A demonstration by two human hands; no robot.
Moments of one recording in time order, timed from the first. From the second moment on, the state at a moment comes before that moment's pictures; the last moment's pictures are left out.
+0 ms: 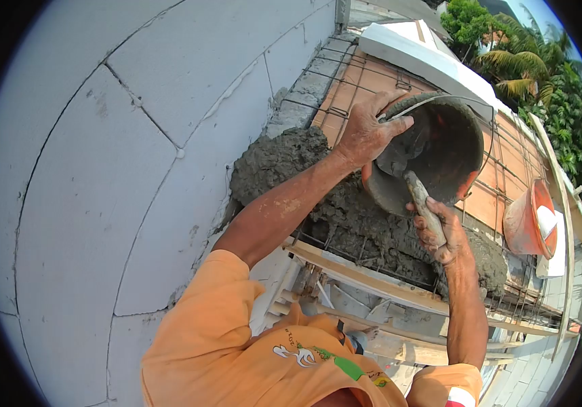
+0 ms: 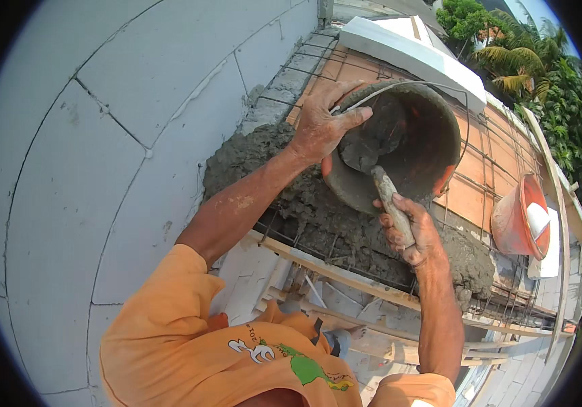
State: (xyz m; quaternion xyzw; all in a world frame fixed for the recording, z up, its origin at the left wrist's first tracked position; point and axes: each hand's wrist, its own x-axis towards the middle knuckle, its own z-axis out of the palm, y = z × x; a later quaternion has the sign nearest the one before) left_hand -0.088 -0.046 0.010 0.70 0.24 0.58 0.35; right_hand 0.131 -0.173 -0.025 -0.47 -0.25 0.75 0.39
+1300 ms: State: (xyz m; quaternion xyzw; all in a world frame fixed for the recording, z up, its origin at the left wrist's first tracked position) left_hand -0.239 -0.025 0.133 0.49 0.17 0.80 0.28; right_hand 0.003 -0.157 -0.020 -0.50 -0.85 0.06 0.16
